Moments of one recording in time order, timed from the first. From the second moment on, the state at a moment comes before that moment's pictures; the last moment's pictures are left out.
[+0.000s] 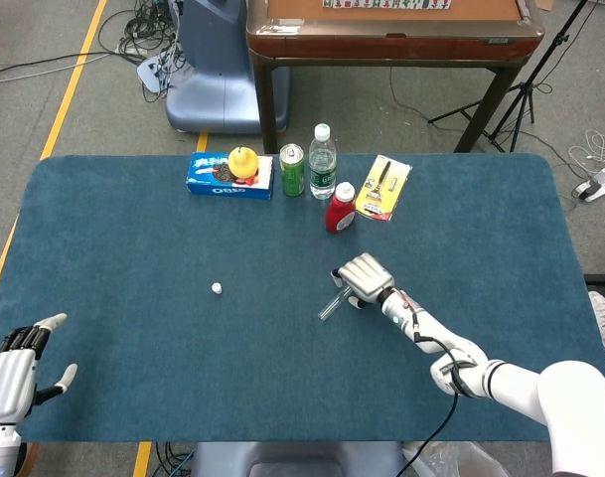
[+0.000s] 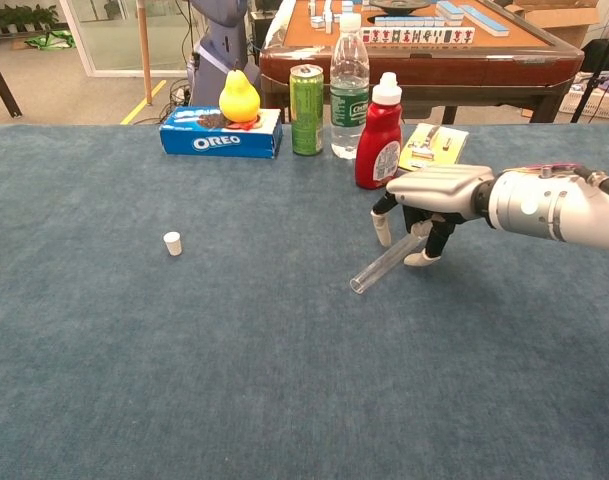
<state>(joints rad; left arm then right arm) -0.03 -1.15 -0.04 -1.78 1.46 1.53 0.15 0.89 -1.64 0.12 -1.07 -1.38 0.63 -0.04</state>
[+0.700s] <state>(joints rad) -0.03 -1.15 -0.04 -1.76 1.46 1.53 0.14 0.89 -1.66 0.11 -1.04 -1.35 0.64 -0.05</state>
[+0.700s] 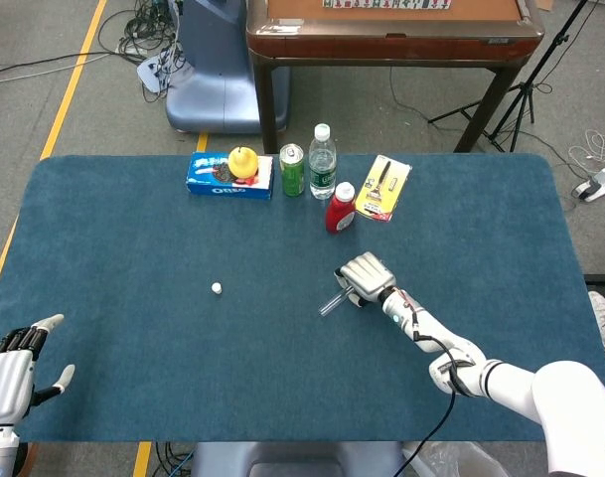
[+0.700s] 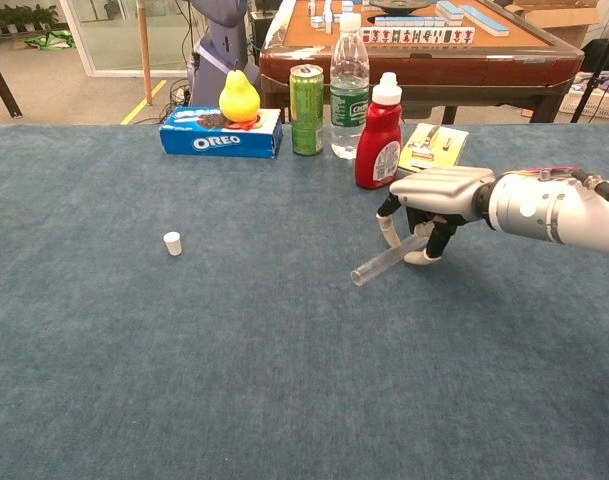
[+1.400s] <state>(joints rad) -0.04 -1.15 -0.04 -1.76 1.46 1.52 0.14 0.88 -1.58 0.13 -1.13 -1.32 0.69 -0.05</state>
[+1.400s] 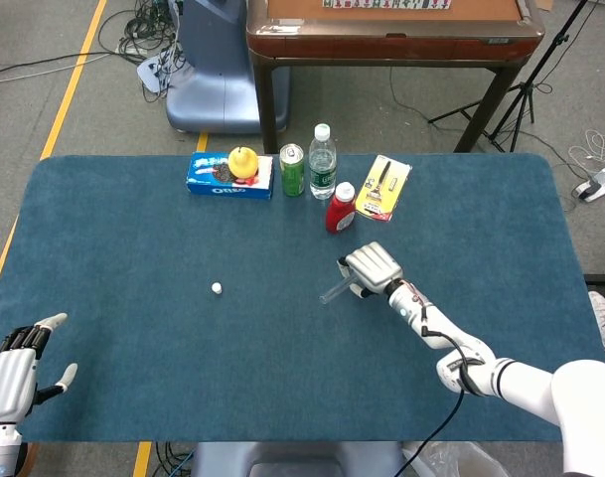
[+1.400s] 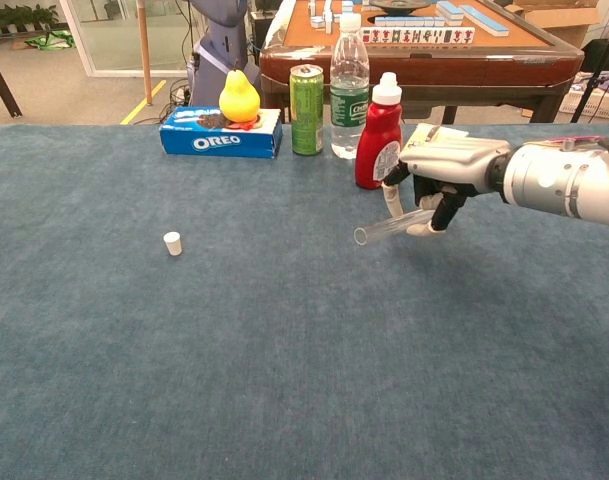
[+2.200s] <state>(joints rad) -0.06 -1.15 -0.05 -1.76 1.47 1.50 0.14 0.81 -1.40 0.22 -1.39 -1.26 0.79 0.14</state>
